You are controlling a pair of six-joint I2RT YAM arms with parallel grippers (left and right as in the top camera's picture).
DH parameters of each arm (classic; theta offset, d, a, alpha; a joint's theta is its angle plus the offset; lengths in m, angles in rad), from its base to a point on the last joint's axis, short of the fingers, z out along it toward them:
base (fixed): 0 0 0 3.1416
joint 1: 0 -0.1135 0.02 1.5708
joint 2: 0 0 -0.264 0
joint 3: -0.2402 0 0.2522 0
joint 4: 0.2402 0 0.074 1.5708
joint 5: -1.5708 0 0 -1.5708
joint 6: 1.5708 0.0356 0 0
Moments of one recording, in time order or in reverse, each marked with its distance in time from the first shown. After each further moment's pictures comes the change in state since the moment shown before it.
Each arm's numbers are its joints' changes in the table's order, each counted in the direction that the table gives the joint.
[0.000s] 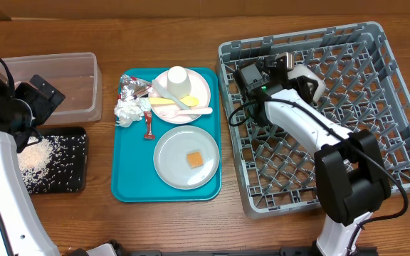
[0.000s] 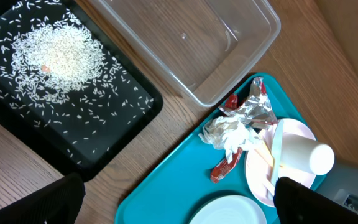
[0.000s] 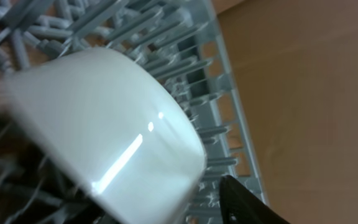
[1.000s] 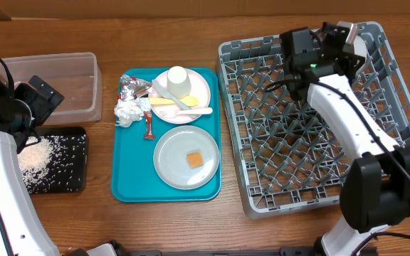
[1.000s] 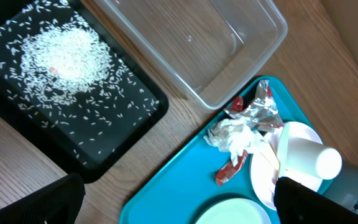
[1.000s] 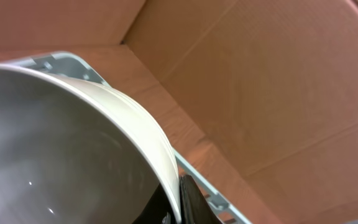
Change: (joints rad) left arm 0.000 0.000 0.000 0.003 0.021 0.000; right arm 0.216 -0.101 -0.094 -0.130 -0.152 0.048
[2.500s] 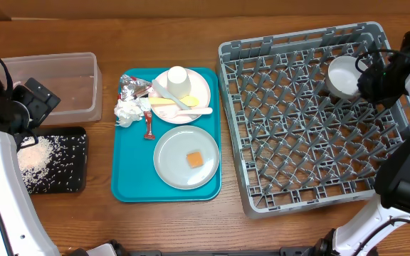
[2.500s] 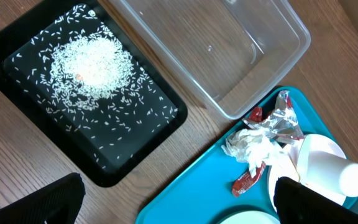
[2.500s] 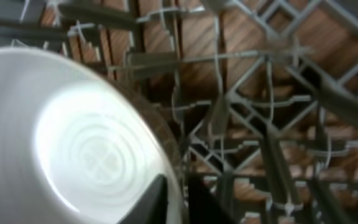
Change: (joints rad) left arm 0.000 0.000 0.000 0.004 0.085 0.000; right arm 0.595 0.137 -0.227 0.335 1.492 0.055
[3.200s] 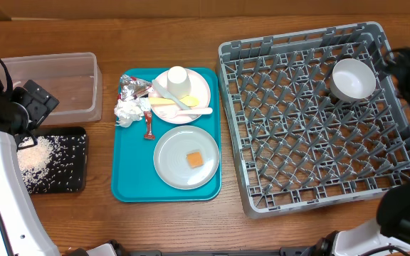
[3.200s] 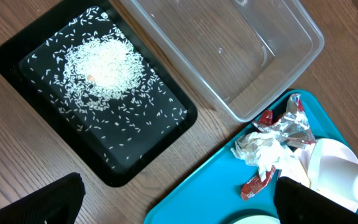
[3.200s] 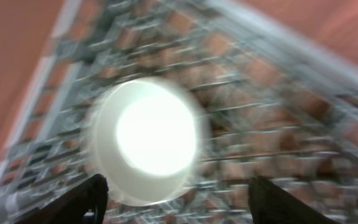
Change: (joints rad) left arm 0.000 0.000 0.000 0.011 0.037 0.000; right arm 0.076 -0.216 -0.079 0.111 -0.054 0.064
